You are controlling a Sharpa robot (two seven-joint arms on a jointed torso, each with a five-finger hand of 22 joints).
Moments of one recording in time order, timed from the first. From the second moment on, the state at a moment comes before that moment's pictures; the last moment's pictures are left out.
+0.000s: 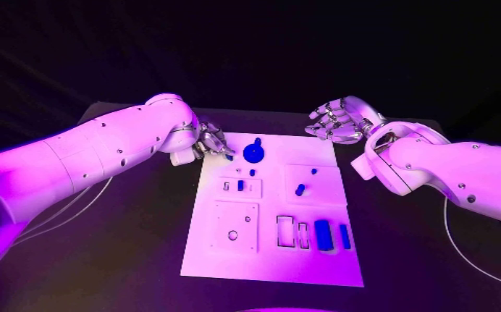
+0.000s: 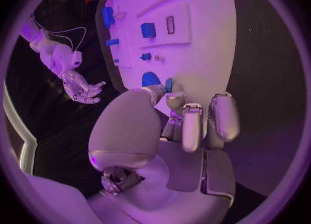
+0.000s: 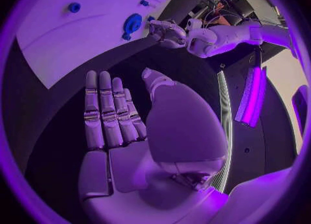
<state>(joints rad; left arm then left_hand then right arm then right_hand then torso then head) 1.32 -0.52 -0.02 1.09 -0.91 0.29 -0.47 1.33 -0.06 0.48 0.32 0.22 0.77 0.07 0.80 0.57 1.22 0.00 1.17 0.90 1.46 -0.05 1.52 1.31 0.07 1.35 0.06 1.41 1.23 1.33 -0.94 -0.15 1.62 -0.87 -0.57 -0.09 1.37 -0.19 0.31 0.28 0.22 0.78 0.20 0.22 0.41 1.01 0.16 0.27 0.17 1.09 0.11 0.18 0.46 0.17 1.02 0.22 0.07 0.52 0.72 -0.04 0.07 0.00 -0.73</state>
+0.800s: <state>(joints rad) 1.32 -0.68 -0.02 1.33 -0.85 0.25 -0.49 1.25 -0.12 0.61 0.25 0.23 0.77 0.07 0.86 0.57 1.27 -0.01 1.20 0.95 1.47 -0.06 1.52 1.31 0.07 1.38 0.05 1.43 1.28 1.33 -0.94 -0.15 1.61 -0.86 -0.58 -0.08 1.37 -0.19 0.31 0.28 0.22 0.78 0.20 0.22 0.41 1.01 0.16 0.27 0.17 1.09 0.11 0.18 0.46 0.17 1.02 0.22 0.07 0.52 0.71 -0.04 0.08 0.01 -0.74</state>
